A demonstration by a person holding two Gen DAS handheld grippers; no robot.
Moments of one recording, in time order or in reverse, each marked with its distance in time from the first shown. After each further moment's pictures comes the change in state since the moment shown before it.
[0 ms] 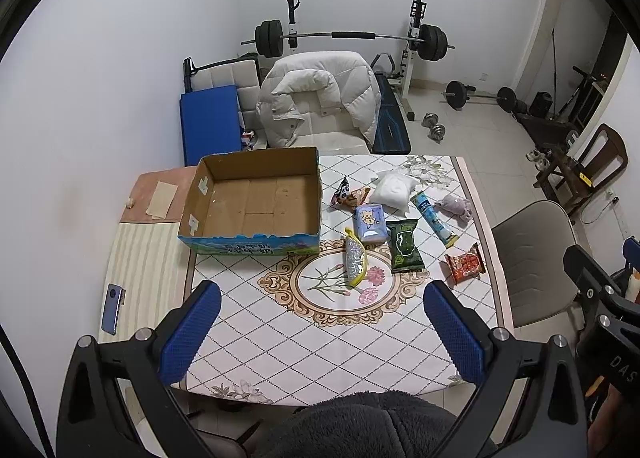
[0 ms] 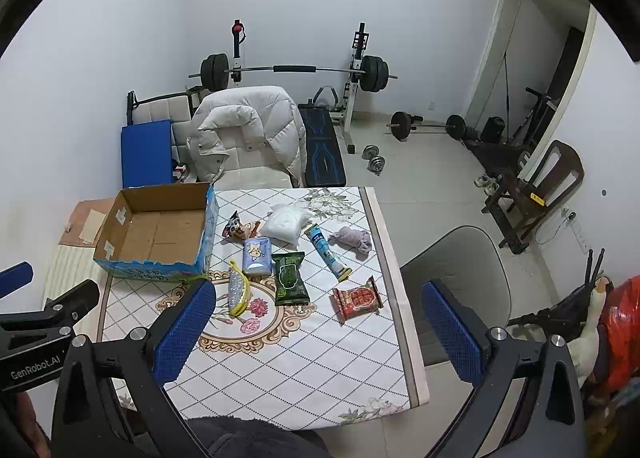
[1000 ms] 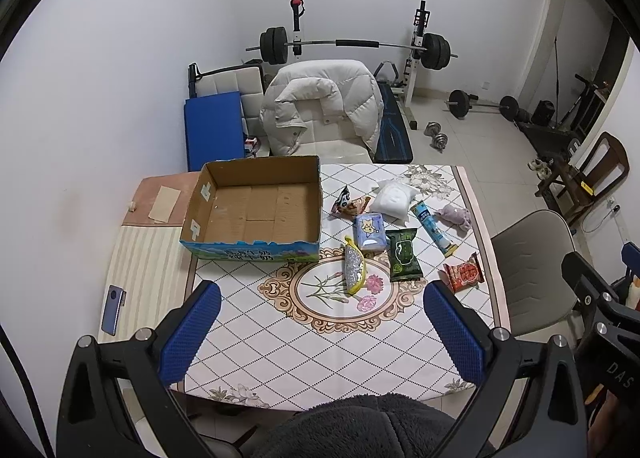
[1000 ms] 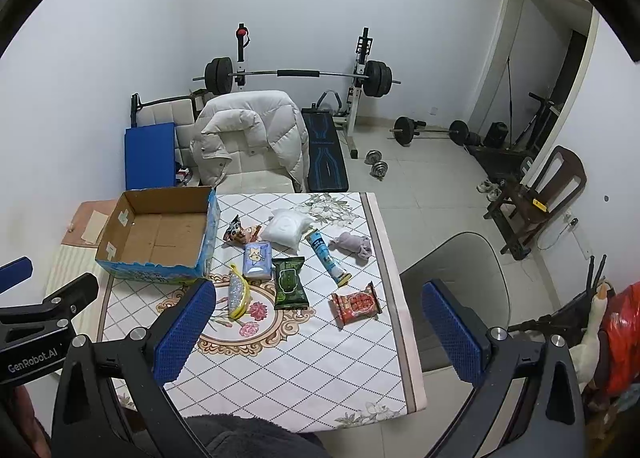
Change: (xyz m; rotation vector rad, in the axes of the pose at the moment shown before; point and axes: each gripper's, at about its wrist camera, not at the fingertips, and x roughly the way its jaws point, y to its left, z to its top) left arm -0.008 -0.004 0.001 -0.014 -0.029 0.010; right arm -0.005 -0.009 0.009 -0.008 -0.009 0.016
